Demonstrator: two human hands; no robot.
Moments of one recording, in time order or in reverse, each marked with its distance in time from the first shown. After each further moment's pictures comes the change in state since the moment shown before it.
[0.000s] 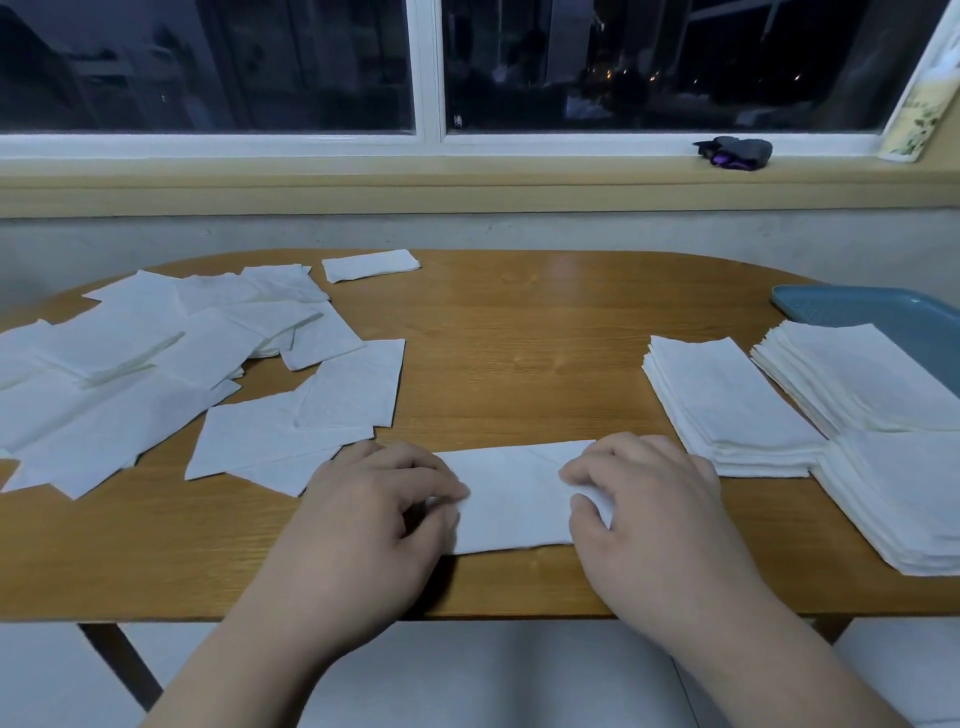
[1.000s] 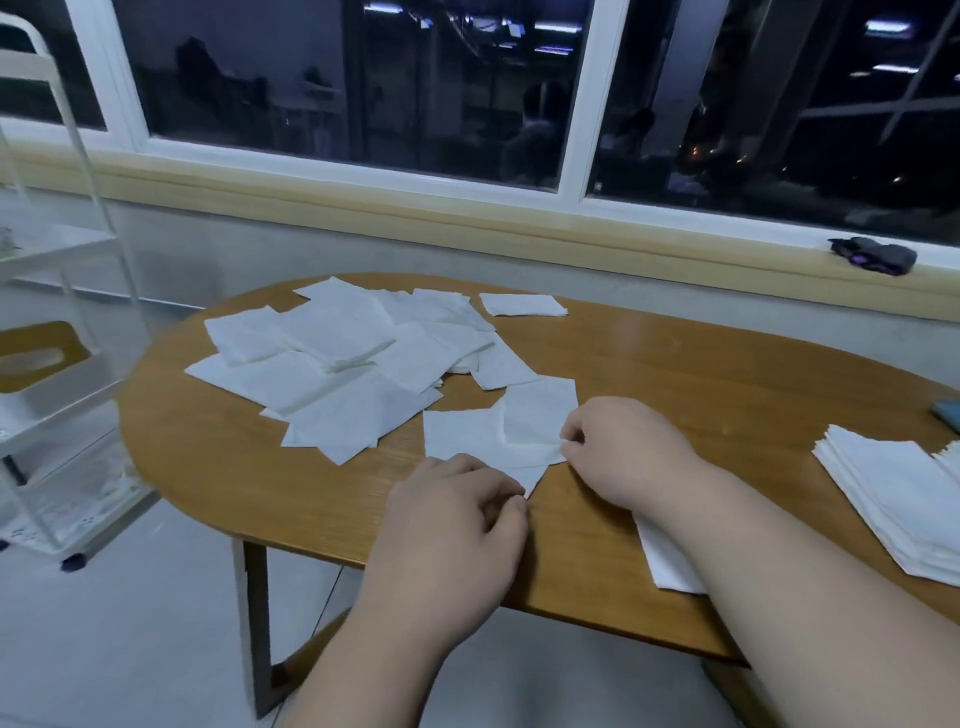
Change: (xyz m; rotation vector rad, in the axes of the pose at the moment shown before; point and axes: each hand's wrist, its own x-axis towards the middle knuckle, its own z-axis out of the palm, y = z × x) left_hand -0.046 -0.060 -0.063 -0.136 0.259 -0.250; right_hand 0.117 -0.142 0.048 -0.245 -0.269 -0.147
